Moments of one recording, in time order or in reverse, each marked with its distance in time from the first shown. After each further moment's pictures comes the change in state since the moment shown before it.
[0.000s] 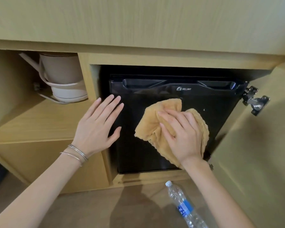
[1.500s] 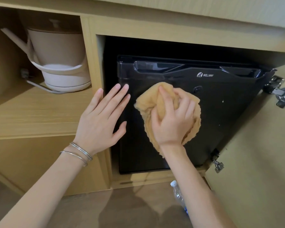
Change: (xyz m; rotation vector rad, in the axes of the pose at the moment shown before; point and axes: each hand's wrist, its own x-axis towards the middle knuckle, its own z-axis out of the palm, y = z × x) left_hand -0.007 -0.006 0.030 -0.023 0.113 0.011; right_hand 0.013 -0.030 0.086 -0.165 0.203 0.254
